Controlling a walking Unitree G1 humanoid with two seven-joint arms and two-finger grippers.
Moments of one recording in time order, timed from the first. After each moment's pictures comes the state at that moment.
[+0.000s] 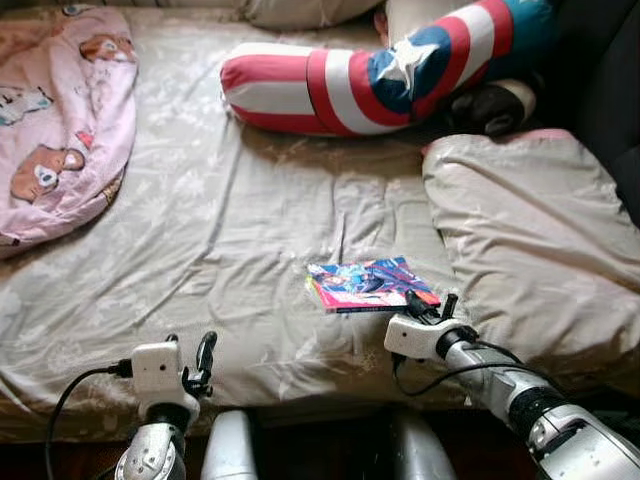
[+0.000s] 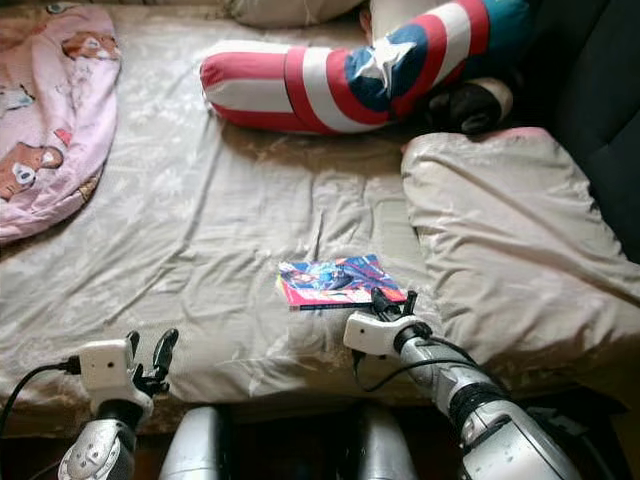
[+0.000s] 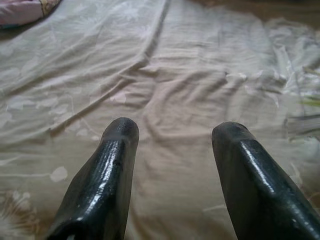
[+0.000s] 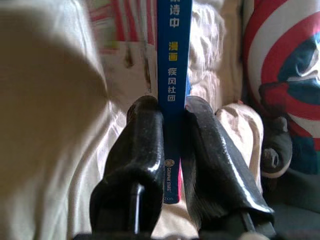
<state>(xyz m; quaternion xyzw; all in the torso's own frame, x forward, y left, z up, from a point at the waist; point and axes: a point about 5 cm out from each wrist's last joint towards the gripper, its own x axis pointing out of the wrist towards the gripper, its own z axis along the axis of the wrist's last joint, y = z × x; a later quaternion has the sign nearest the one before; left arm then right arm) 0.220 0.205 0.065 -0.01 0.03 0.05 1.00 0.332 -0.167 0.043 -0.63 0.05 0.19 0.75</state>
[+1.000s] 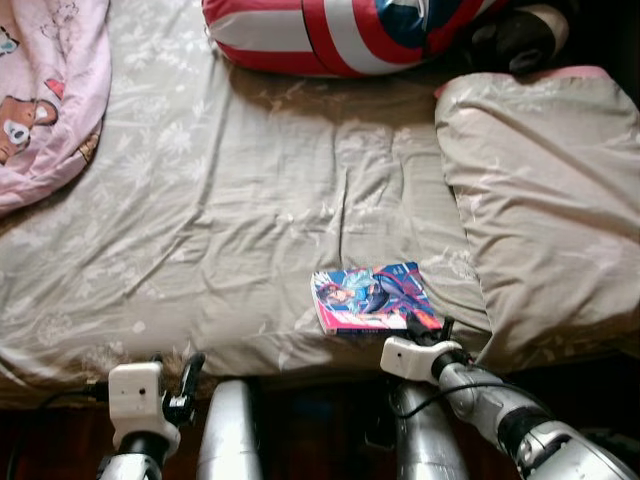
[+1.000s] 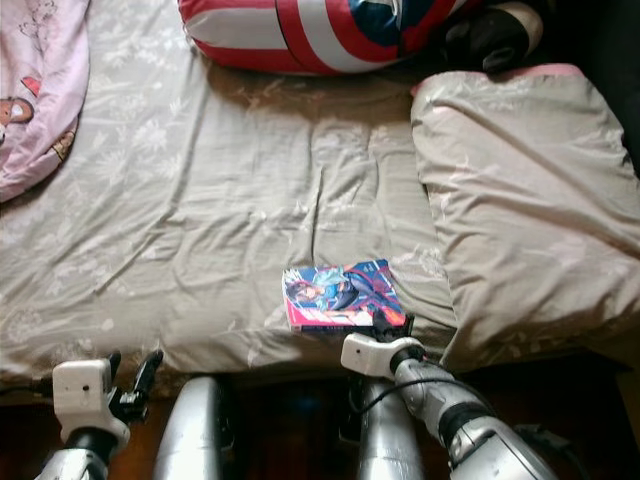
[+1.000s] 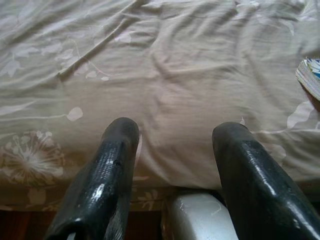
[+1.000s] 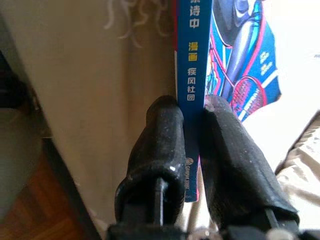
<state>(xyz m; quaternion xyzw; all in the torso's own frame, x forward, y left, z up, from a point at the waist) 0.185 0.212 0.081 0.01 0.06 0.04 1.00 0.312 -0.164 0.013 -0.62 0.12 0.20 0.75</state>
